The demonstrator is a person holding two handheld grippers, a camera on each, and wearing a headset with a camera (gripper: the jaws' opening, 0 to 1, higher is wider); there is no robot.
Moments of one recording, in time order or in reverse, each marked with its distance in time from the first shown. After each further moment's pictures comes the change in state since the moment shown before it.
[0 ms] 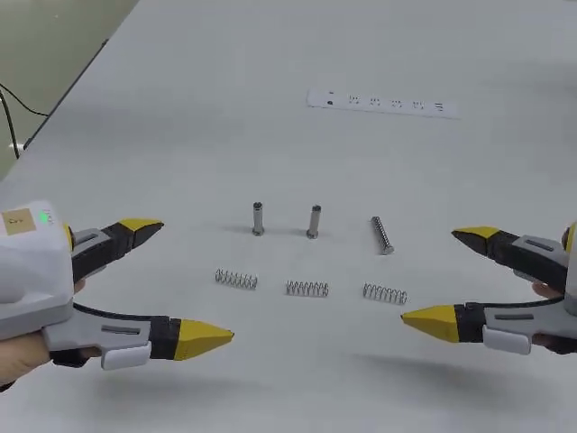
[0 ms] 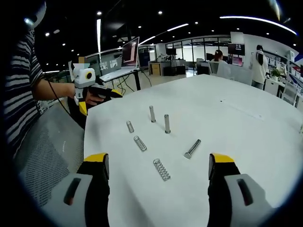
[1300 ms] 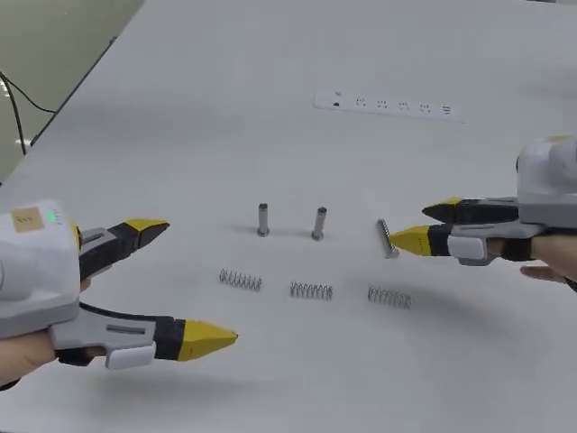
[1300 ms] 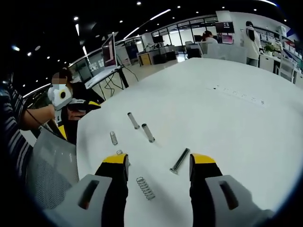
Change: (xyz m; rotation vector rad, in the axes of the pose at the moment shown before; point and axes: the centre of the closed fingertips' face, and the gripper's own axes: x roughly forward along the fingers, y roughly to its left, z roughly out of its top) left arm 0.001 0.000 -0.001 -0.003 0.002 -0.002; right arm 0.046 -0.050 0.017 0.186 0.149 -0.023
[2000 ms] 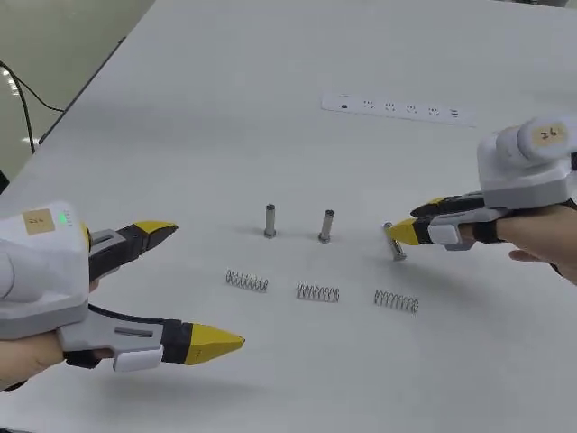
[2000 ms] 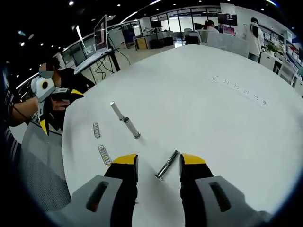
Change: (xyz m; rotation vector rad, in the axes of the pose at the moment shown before) left arm 0.000 -0.004 -0.001 -0.002 0.003 -0.011; right arm 0.032 -0.018 -0.001 -0.062 0.129 -0.050
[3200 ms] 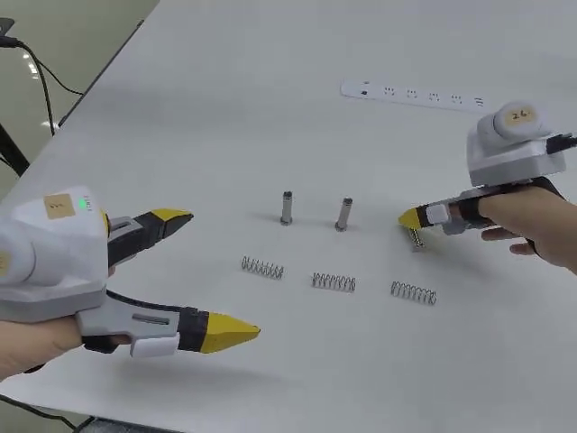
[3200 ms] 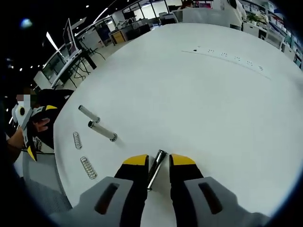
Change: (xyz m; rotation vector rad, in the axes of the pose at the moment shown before) left arm 0.000 0.001 -0.003 -0.009 0.003 0.009; right arm 0.040 -0.028 -0.021 0.246 0.121 -0.064
